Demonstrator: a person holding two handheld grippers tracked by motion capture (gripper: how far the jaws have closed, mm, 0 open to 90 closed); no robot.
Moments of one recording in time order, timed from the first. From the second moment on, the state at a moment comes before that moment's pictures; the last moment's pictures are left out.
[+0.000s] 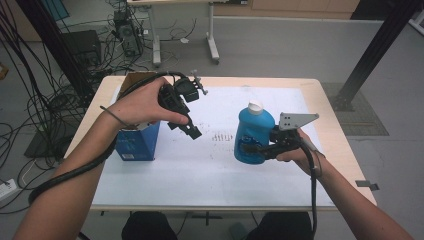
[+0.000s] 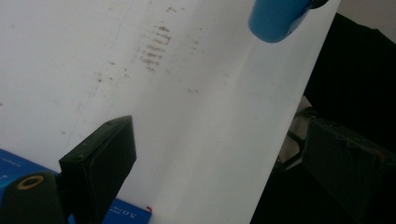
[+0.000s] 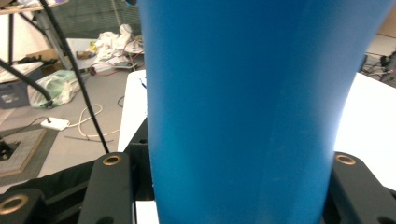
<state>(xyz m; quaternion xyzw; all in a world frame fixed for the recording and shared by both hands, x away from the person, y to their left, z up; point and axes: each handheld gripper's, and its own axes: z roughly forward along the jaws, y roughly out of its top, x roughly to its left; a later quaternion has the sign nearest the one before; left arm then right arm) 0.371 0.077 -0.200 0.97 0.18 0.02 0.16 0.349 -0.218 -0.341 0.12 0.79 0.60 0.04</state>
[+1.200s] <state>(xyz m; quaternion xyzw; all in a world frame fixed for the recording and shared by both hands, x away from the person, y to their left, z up) 0.338 0.030 -0.163 0.99 0.08 0.00 0.15 0.337 -0.185 -0.323 0.04 0.80 0.60 -0.02</state>
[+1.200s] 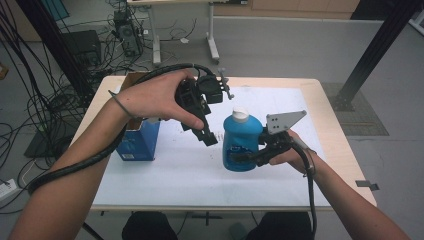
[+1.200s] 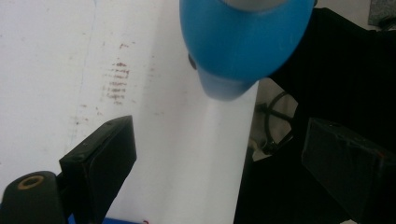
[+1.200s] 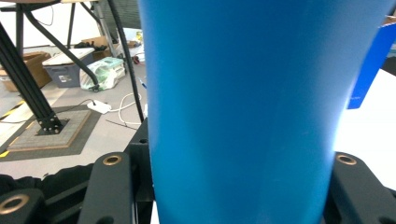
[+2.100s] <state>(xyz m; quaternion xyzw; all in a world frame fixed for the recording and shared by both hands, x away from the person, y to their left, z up) 0.329 0.005 -0.169 0.99 0.05 -0.01 0.15 0.335 -0.156 -0.318 0.00 0.81 0.59 -0.04</state>
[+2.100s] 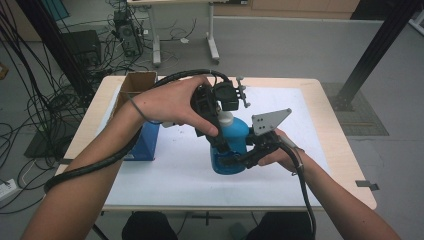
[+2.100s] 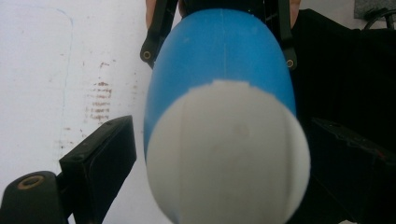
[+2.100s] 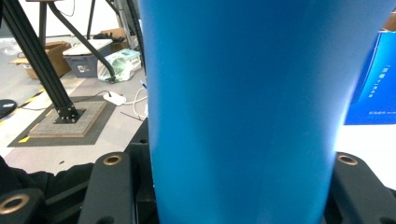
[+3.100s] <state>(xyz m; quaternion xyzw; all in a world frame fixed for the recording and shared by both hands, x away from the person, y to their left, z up) 0.328 0.007 -0.167 0.99 0.05 0.00 0.15 0.332 -0.152 -0.318 0.00 0.81 0.59 -0.04</state>
